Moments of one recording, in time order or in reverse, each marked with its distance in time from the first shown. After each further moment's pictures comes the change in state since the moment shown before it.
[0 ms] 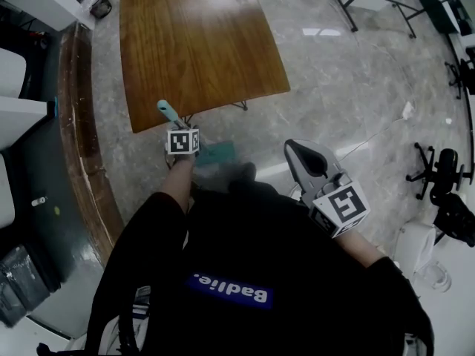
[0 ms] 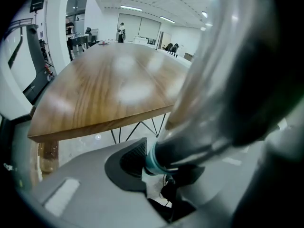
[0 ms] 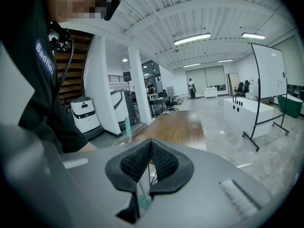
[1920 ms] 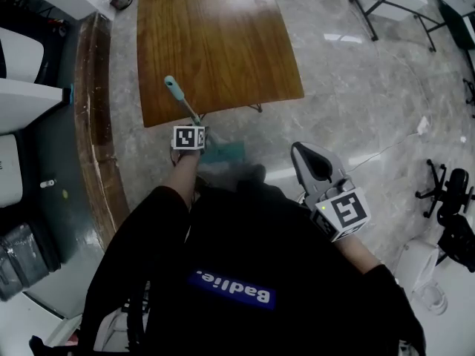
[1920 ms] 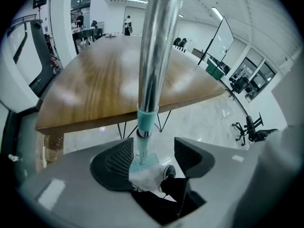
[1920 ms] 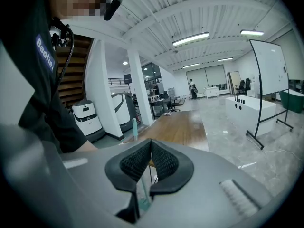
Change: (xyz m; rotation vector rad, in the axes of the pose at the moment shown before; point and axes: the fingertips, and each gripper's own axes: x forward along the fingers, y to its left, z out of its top) left arm 0.001 0.013 -0.011 -0.063 0.075 0.047; right arm 0.006 -0.021 -0.007 0.028 -0.022 0.029
